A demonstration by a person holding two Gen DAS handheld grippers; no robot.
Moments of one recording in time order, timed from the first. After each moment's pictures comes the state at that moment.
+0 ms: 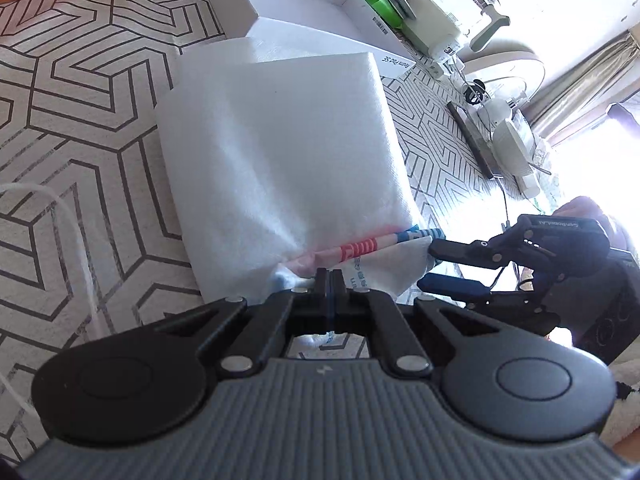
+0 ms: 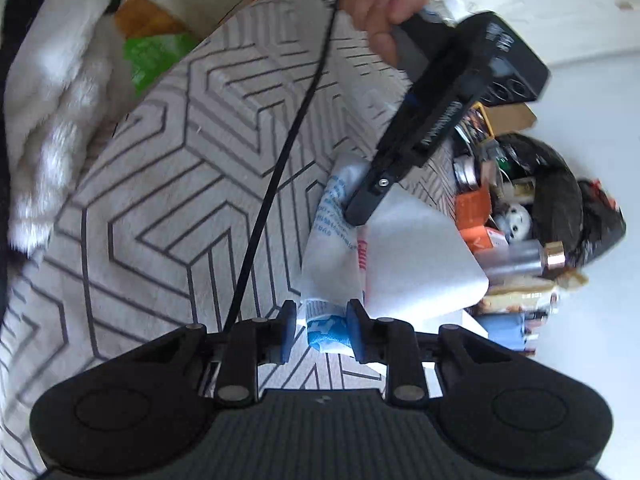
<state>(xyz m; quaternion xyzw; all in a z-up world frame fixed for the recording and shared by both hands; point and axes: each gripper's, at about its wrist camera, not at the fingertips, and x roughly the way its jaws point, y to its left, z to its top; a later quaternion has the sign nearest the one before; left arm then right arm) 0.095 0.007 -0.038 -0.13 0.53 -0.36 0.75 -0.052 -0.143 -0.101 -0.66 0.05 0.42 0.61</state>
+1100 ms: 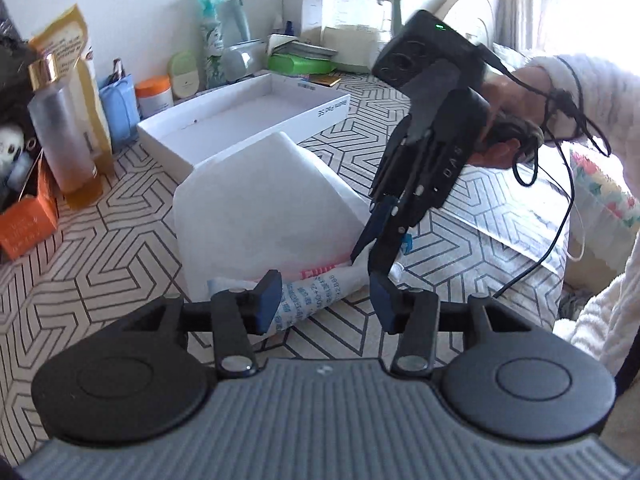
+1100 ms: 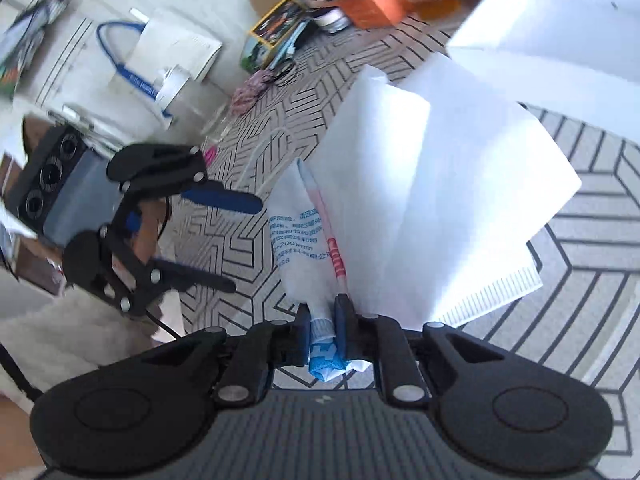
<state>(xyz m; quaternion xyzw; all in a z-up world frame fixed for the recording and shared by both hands) 0.039 0.020 -0.010 0.17 0.33 -0.40 0.84 0.178 -0.191 -0.082 0.10 0.55 0.52 0.65</state>
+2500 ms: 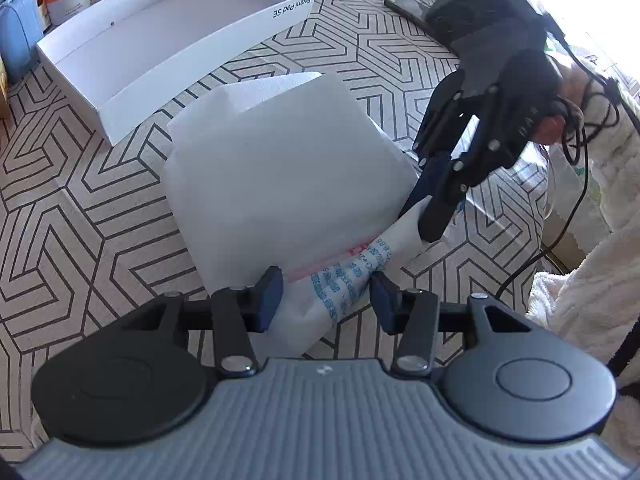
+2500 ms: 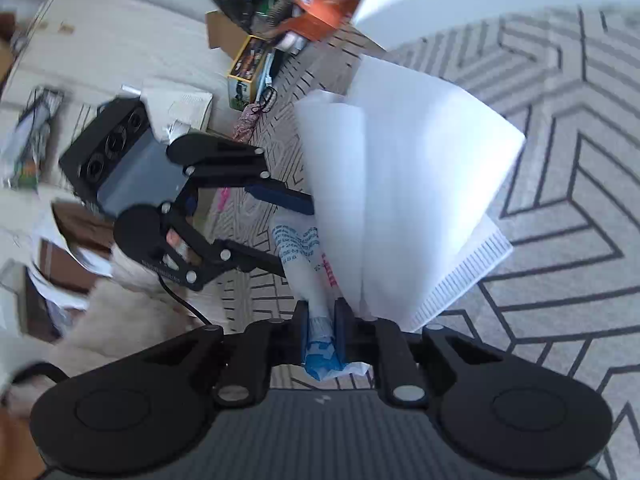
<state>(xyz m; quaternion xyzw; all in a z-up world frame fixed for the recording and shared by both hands) 0.127 -0.027 -0.034 0.14 0.53 -0.45 0.70 0.112 -0.255 -0.080 0.12 0.49 0.50 0.70</state>
